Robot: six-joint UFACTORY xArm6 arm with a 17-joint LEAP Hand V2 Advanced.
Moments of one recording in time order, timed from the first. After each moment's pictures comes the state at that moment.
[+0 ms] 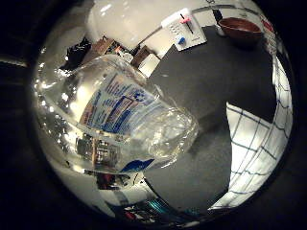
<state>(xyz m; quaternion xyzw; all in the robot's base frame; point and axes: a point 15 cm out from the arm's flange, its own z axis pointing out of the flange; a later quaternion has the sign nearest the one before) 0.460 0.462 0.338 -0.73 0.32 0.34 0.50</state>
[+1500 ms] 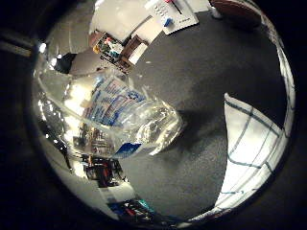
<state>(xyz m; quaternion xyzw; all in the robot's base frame) 0.460 0.461 0.267 -0.76 0.33 0.37 0.42</state>
